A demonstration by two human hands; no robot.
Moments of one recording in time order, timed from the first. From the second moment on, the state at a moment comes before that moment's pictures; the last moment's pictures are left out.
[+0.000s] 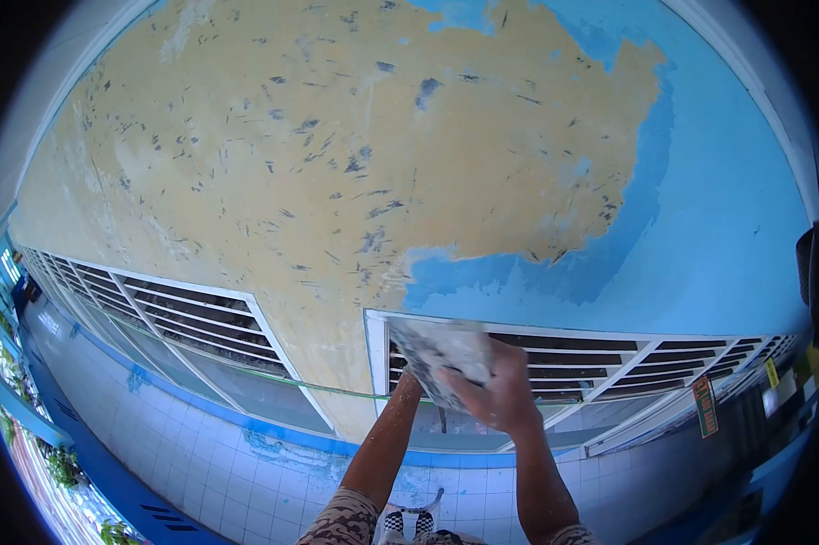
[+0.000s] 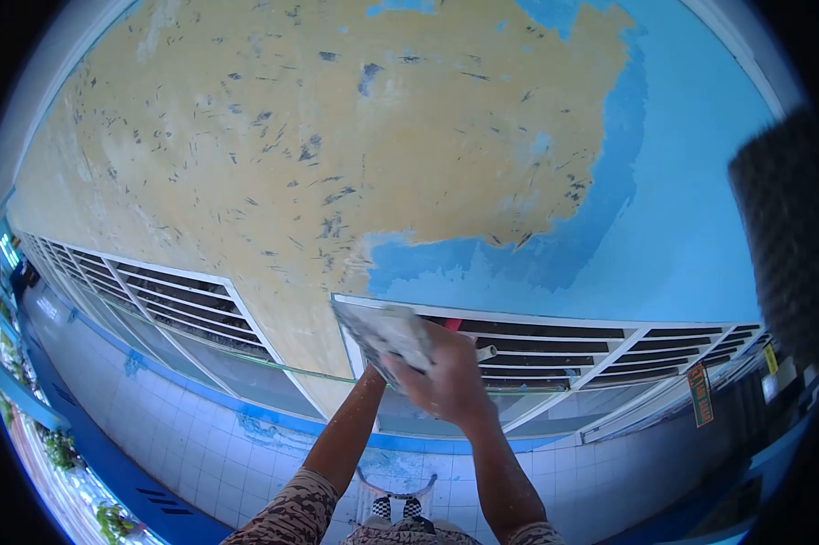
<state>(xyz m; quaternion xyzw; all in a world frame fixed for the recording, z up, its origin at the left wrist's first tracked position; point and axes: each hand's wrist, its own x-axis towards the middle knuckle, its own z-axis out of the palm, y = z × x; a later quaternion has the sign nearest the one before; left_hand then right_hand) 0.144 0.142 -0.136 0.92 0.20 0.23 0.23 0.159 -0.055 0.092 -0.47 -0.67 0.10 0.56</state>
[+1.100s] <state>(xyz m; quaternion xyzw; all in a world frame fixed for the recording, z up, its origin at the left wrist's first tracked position) -0.042 -0.026 -0.227 0.80 0.40 0.21 0.39 0.205 -0.182 -0.142 -0.68 -0.18 0.23 0.67</state>
